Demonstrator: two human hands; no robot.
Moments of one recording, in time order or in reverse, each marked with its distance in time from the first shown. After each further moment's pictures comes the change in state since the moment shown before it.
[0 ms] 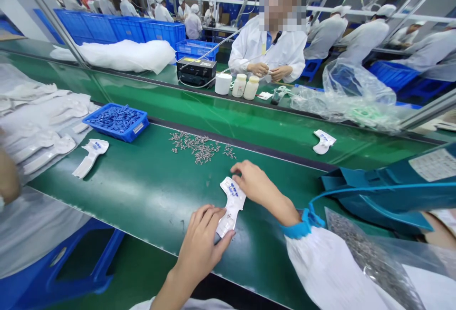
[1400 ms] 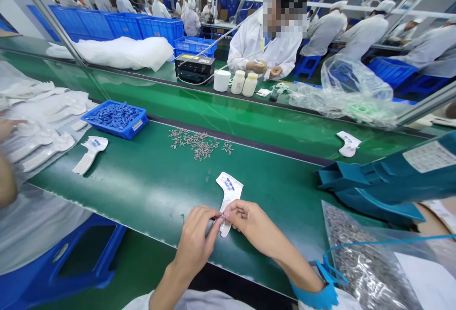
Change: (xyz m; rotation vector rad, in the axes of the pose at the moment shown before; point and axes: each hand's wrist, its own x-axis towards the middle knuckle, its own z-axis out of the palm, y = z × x) left_hand -0.007 -0.004 -0.002 -0.170 0.220 0.050; right_hand -0.086 -0.022 0.041 0.859 -0.218 0.123
